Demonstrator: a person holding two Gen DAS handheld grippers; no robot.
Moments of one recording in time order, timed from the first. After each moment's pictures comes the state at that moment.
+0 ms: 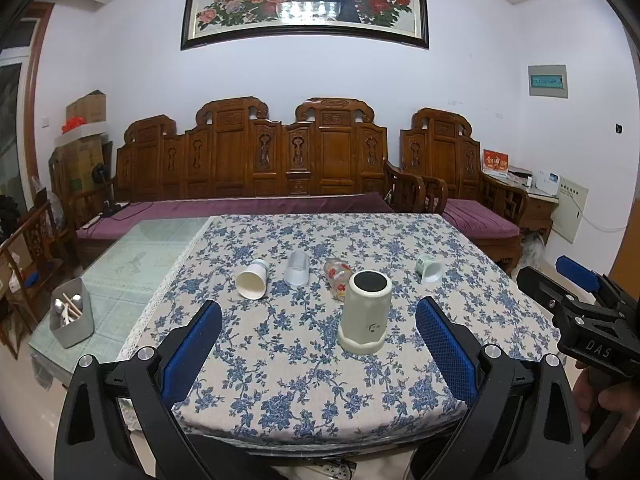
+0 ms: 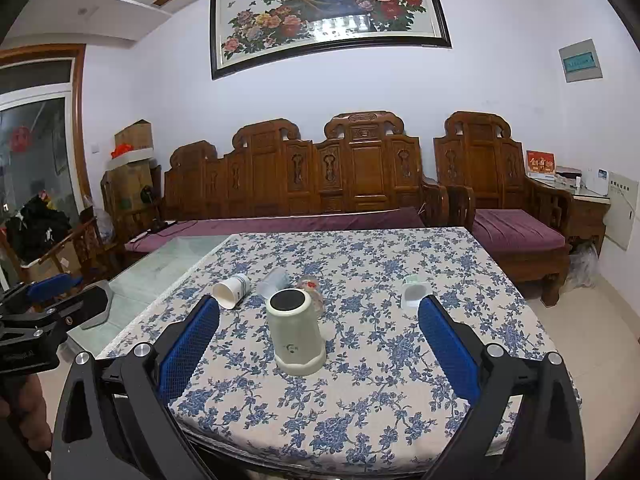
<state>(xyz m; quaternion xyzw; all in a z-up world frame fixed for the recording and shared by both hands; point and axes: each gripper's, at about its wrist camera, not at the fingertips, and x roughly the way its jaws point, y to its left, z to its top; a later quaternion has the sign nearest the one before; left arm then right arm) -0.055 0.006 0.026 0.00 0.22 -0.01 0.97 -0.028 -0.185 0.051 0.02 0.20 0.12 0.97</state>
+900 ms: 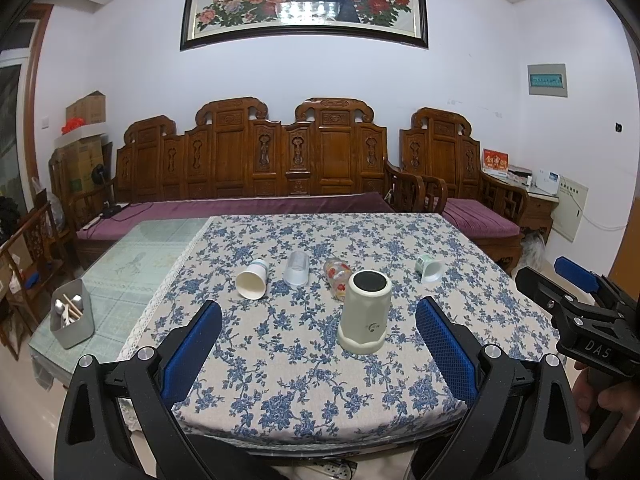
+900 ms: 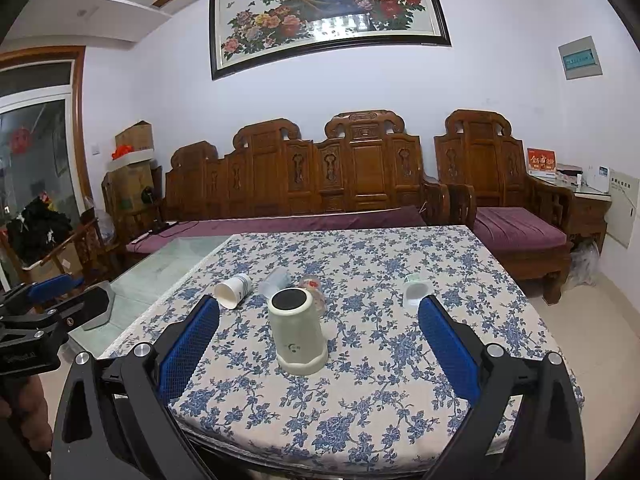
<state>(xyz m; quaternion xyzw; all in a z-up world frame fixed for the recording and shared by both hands) -0.055 0.006 0.026 0.00 0.22 -0.01 0.97 -0.028 -0.185 0.049 0.02 0.20 0.12 0.97</state>
